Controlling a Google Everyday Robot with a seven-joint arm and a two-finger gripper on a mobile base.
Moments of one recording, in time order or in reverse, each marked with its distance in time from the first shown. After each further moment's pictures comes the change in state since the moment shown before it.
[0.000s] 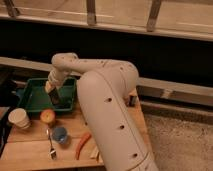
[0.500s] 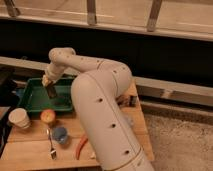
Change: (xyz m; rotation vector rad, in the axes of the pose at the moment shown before) arm -0.046 0.016 0.007 -0.038 -0.048 -0.052
